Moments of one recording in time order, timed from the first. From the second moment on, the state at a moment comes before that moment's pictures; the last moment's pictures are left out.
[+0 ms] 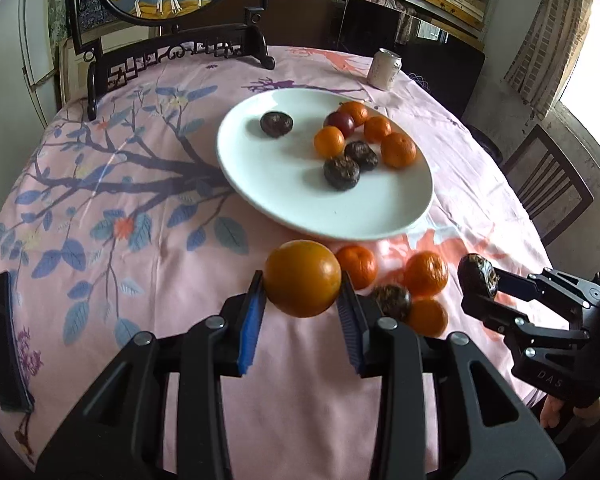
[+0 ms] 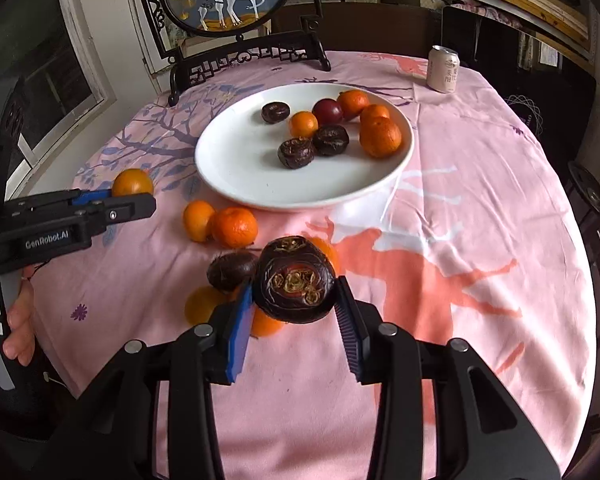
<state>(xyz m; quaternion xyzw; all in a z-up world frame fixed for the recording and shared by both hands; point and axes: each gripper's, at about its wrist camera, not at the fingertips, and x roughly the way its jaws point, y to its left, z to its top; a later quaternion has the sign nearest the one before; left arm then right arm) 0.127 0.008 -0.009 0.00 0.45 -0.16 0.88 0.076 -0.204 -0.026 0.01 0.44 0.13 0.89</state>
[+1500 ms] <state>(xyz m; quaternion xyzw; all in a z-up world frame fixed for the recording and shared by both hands) 0.144 0.043 0.042 -0.05 0.37 -0.09 0.92 0.092 -0.206 0.001 -0.04 0.38 0.10 0.92</state>
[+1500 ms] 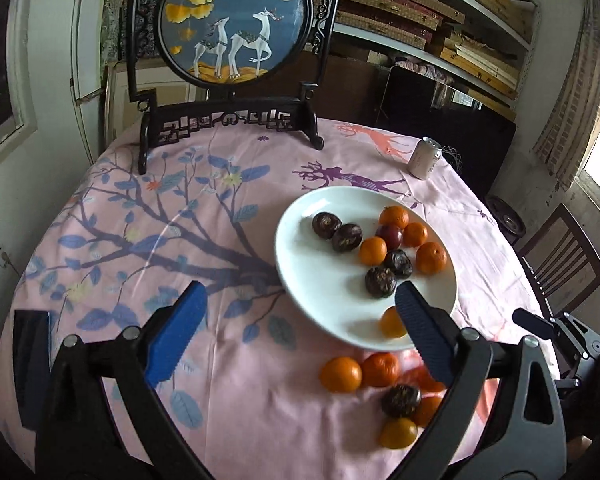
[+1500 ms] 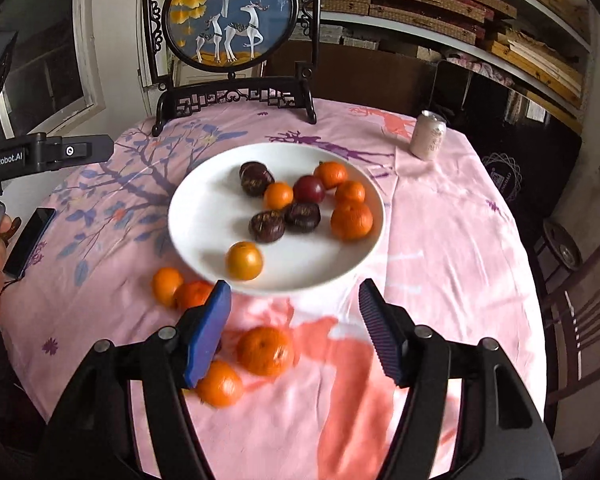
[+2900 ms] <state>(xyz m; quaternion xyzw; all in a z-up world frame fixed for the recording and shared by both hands) 0.061 -0.018 -0.062 0.03 0.47 -0.16 0.87 0.029 -0.210 -0.059 0.02 0.45 0.10 0.89</state>
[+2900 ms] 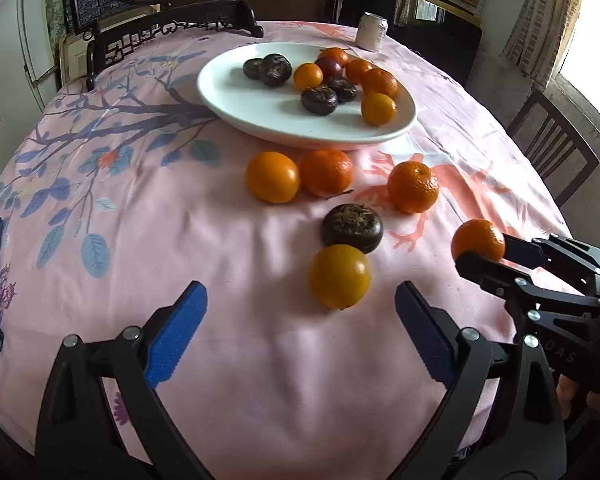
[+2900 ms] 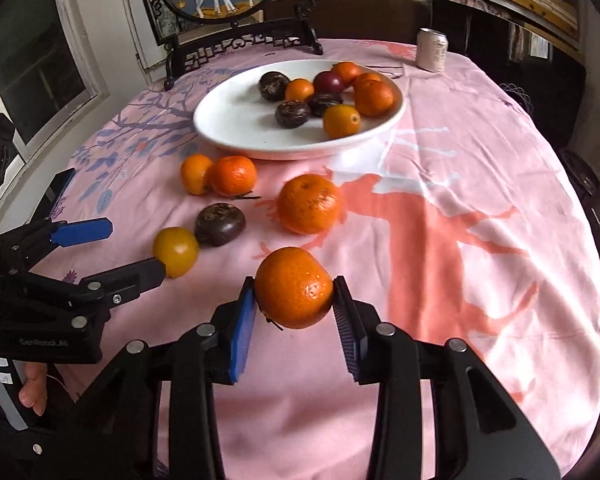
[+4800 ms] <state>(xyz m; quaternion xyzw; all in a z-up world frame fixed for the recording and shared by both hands) 0.327 -0.007 -0.012 -0.04 0.47 -0.06 0.88 0.286 -0.165 -0.018 -0.09 0.39 0.13 0.91</state>
